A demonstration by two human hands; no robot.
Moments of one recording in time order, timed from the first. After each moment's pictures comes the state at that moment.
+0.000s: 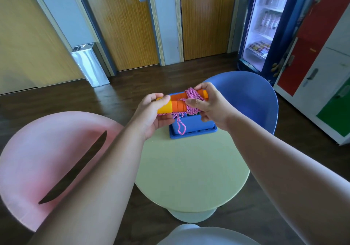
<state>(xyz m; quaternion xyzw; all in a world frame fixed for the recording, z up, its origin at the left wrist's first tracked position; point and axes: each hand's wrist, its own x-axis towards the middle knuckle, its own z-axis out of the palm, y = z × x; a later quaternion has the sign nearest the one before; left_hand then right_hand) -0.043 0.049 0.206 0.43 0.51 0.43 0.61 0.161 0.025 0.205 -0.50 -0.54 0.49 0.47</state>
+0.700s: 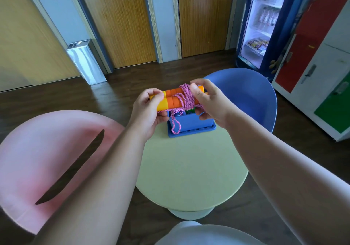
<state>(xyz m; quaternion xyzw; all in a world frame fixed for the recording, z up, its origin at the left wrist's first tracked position) -0.037 0.046 0.204 0.44 0.51 0.50 0.55 0.158 0.024 0.211 -0.55 -0.54 0.45 0.45</state>
